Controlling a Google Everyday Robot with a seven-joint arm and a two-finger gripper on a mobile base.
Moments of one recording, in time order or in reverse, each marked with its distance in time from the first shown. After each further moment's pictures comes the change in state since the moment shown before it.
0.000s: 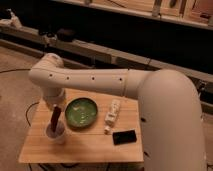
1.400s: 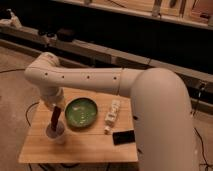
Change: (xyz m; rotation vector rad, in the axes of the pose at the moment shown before) arm 0.002 -0.007 0.003 -0.033 -0.012 -0.028
